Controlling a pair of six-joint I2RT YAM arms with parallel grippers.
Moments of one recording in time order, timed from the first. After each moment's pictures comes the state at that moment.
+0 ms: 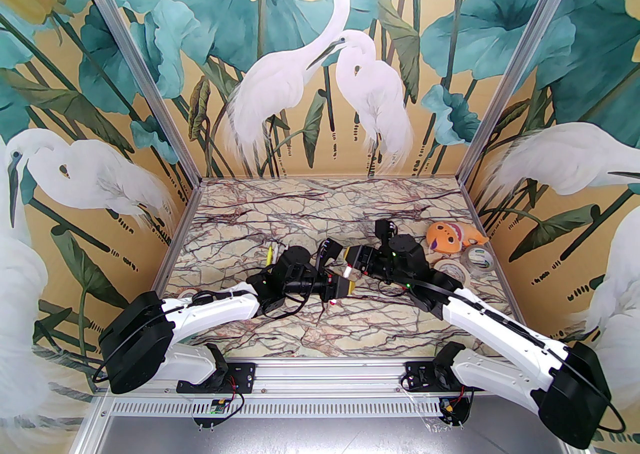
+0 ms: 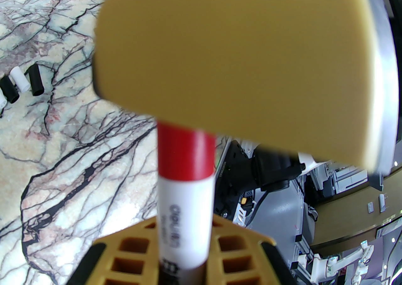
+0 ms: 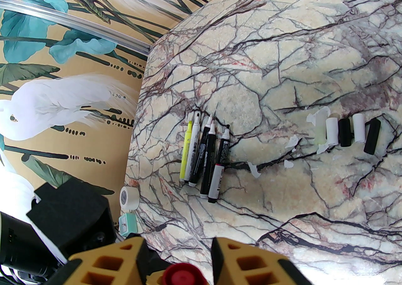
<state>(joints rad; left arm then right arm) -0.89 1.38 0.70 0.26 0.50 -0.61 0.66 1.06 0.68 -0.05 -0.26 0.97</state>
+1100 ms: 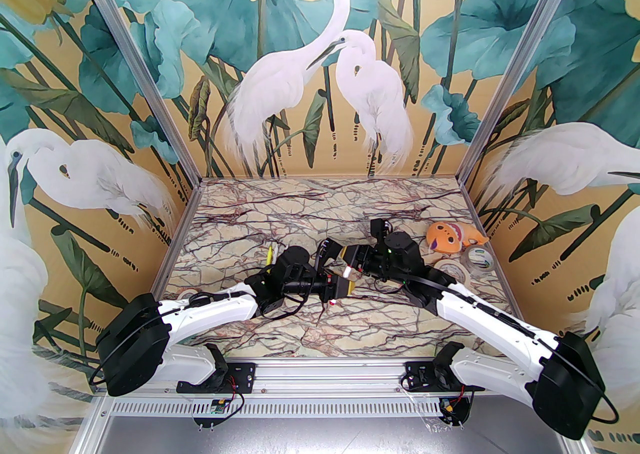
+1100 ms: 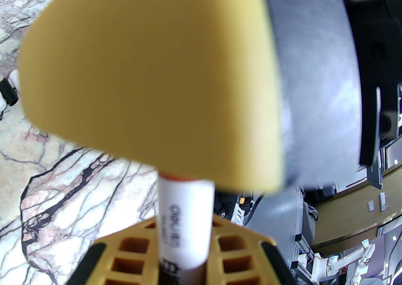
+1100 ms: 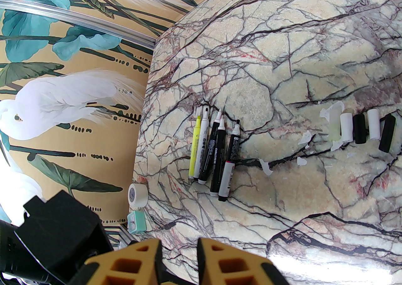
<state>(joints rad) -0.89 1.36 0.70 0.26 0.50 -0.61 0.66 1.11 0.69 -0.01 -0.29 1.00</state>
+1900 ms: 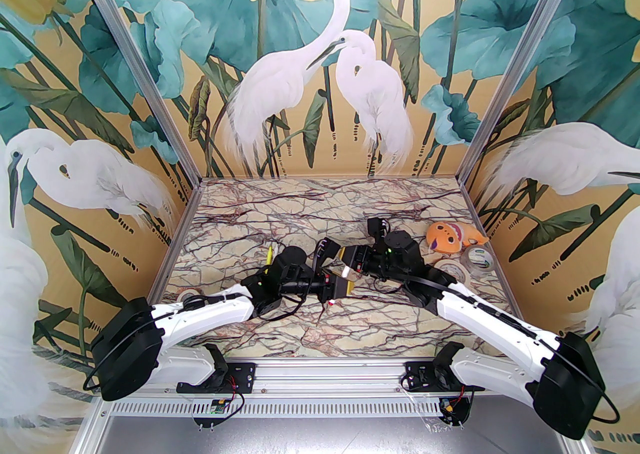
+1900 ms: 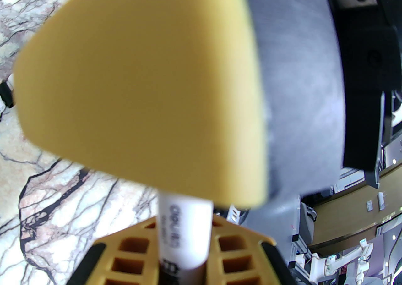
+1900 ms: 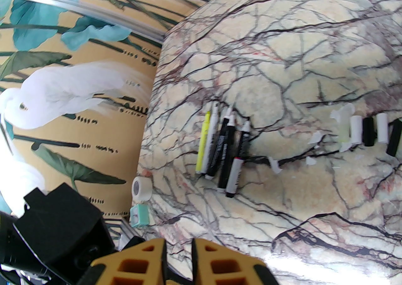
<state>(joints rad) -0.89 1.31 0.68 0.26 0.52 -0.63 0.65 1.10 0.71 0.01 -0.37 0.96</state>
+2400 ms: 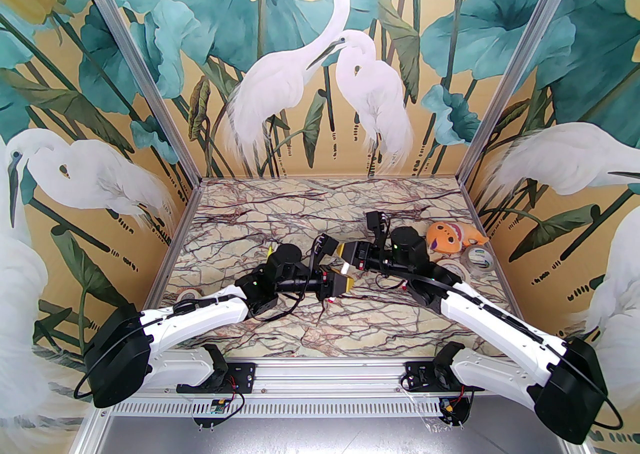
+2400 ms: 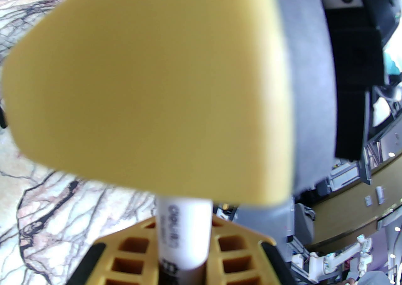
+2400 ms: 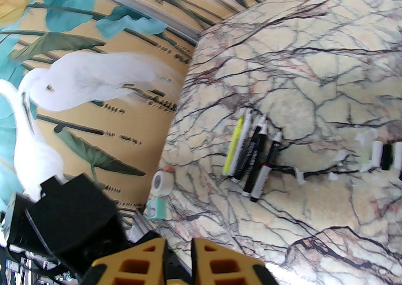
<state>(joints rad) -0.91 1.28 0.73 0.20 0.47 -0.59 0.65 1.07 0.78 -0.07 -0.35 0.91</state>
